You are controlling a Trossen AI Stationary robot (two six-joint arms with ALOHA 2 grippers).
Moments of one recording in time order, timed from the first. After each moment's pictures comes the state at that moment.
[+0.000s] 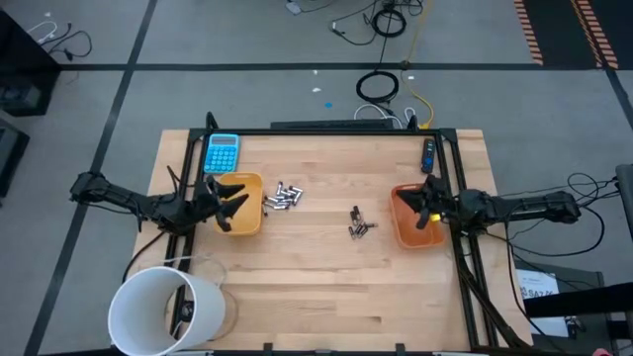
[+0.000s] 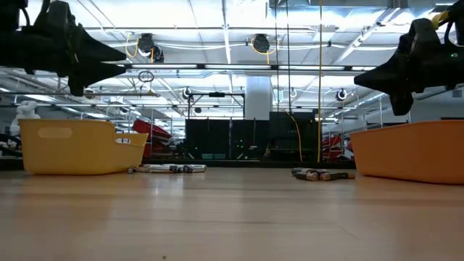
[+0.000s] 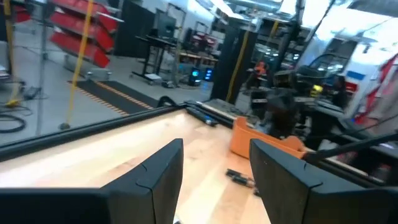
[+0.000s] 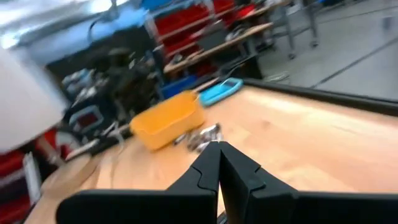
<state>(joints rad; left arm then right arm) -0.29 0.26 0.01 0.32 -0.71 -0.24 0.07 0.14 0.02 0.11 0.41 0.43</state>
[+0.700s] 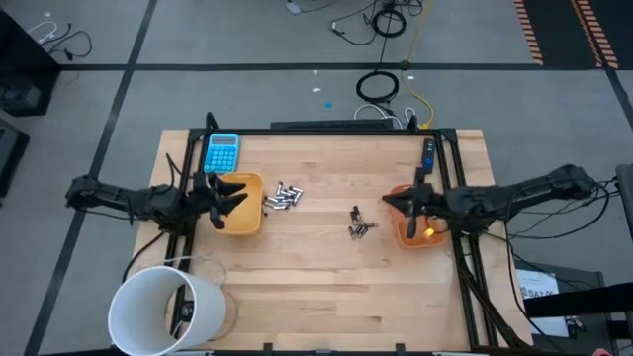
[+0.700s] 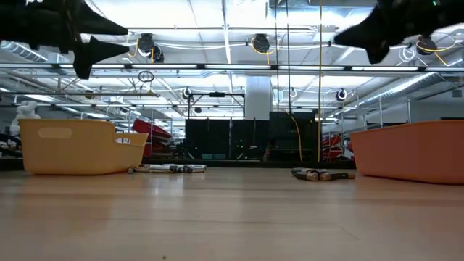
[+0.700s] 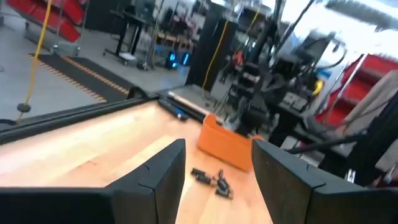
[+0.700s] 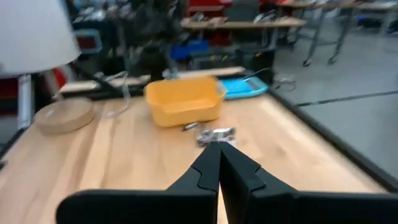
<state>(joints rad) -0.22 0.29 0.23 0.07 -0.49 -0.39 0.22 0.70 0.44 0.06 0.44 0.14</state>
